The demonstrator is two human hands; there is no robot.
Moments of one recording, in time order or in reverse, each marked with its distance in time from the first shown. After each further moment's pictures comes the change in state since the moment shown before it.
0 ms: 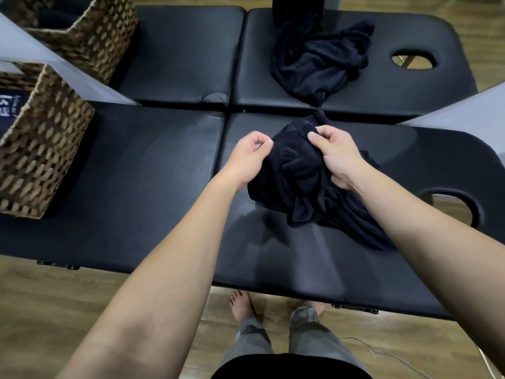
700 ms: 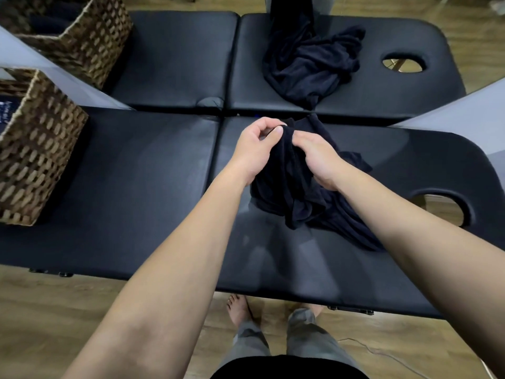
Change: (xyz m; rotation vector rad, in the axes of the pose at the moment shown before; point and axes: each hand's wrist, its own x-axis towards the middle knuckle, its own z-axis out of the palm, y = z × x) left_hand 0.007 0.027 0.022 -0.144 -0.020 0.145; right_hand -0.007 -0.016 0.017 -0.099 -0.211 -0.037
